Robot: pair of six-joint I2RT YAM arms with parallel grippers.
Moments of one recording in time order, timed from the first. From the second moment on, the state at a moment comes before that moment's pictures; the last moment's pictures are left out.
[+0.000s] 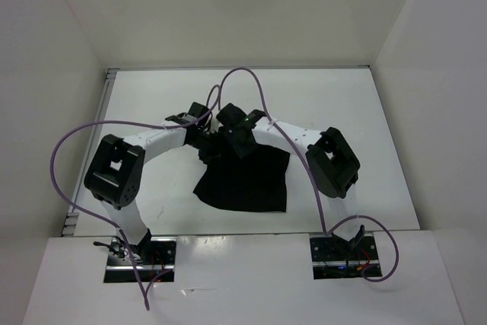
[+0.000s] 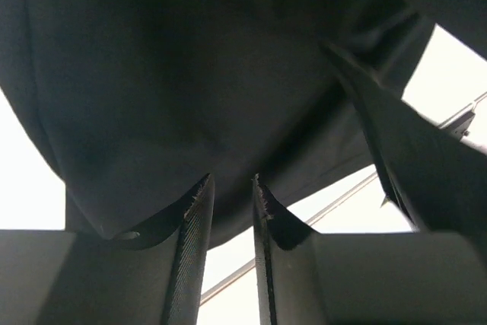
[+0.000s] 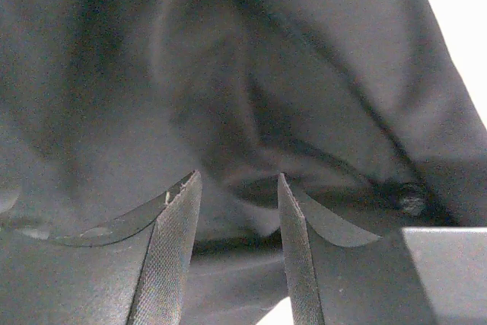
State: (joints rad) left arm -0.42 1.75 1.13 -0.52 0.49 -0.49; right arm 0.80 2.01 1.57 -0.75 0.28 0.15
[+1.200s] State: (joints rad) left arm -0.38 1.82 1.05 -0.48 0.57 -0.53; right arm 0.62 2.09 1.76 -0.70 0.24 0.09
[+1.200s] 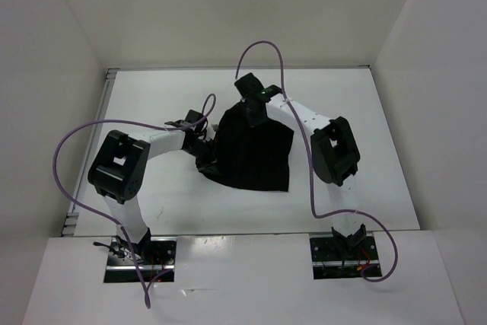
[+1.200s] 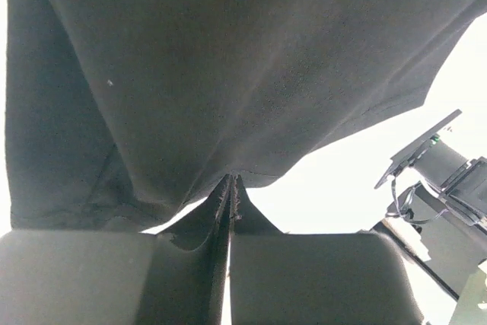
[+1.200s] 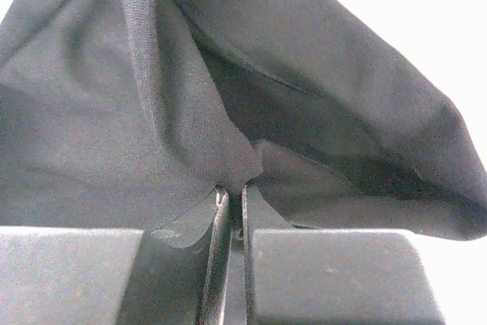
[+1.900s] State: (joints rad) left arm -0.38 1.84 1.05 -0.48 0.58 -0.53; right arm 0.49 2.31 2.10 -0.75 0.11 0.07
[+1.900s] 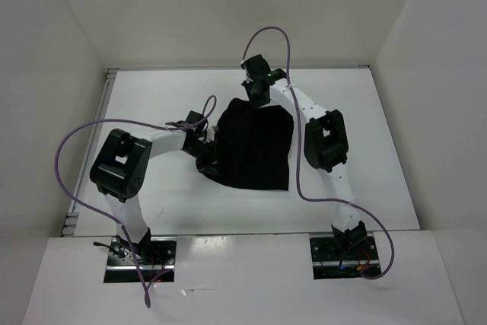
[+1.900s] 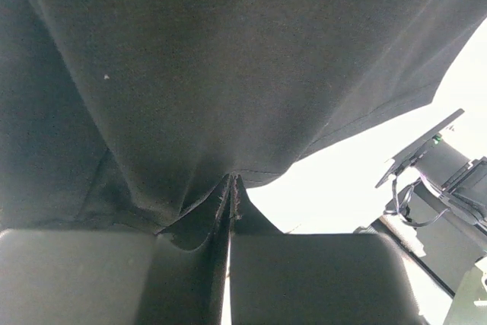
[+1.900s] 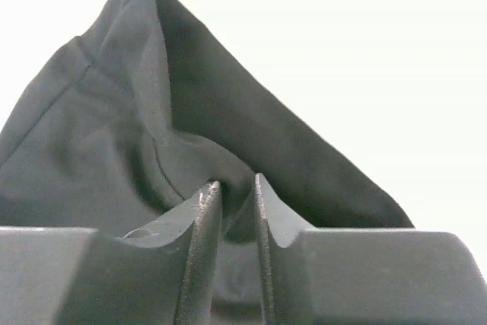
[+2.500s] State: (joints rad) left arm -0.35 1.68 1.31 -0.55 0.47 -0.46; right arm 0.23 2.36 2.55 -0.96 0.22 0.22
